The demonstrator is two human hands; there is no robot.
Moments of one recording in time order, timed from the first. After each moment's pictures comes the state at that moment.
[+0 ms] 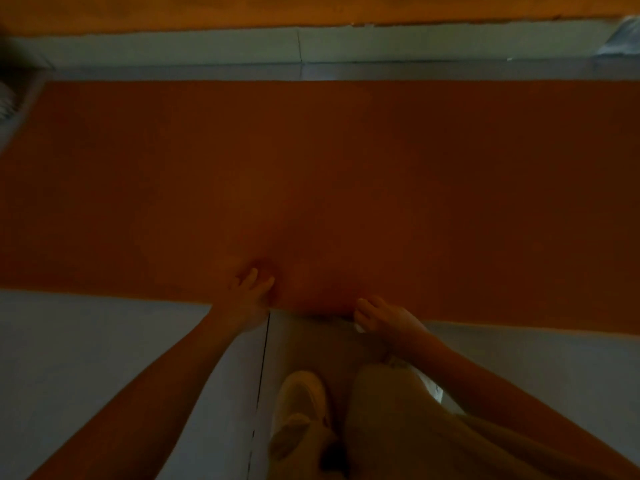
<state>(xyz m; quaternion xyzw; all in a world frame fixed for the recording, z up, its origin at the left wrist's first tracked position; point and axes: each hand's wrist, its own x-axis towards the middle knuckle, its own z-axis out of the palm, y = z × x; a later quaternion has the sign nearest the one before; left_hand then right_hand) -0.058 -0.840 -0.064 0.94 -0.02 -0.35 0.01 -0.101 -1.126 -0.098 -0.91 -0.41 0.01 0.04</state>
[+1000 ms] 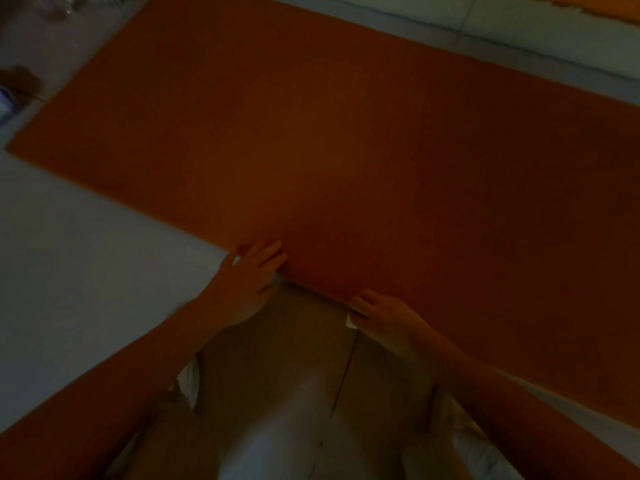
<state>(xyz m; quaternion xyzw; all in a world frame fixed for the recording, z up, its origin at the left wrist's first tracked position) -0.093 -0.675 -0.077 0.97 -0.05 -0.25 0.06 -0.049 -0.953 -0.111 -0.80 -0.59 -0.01 0.06</state>
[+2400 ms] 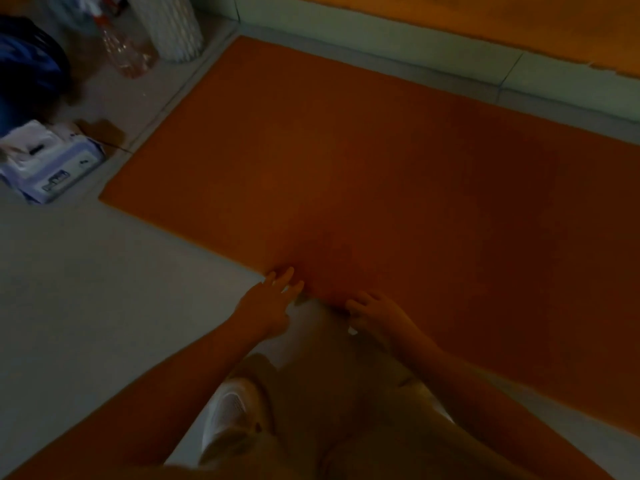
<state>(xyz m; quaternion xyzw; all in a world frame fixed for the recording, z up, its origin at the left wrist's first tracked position) -0.083 -0.563 -0.059 0.93 -0.03 -0.37 0.03 -0.028 -0.788 -0.081 -0.81 -0.57 0.11 -0.03</state>
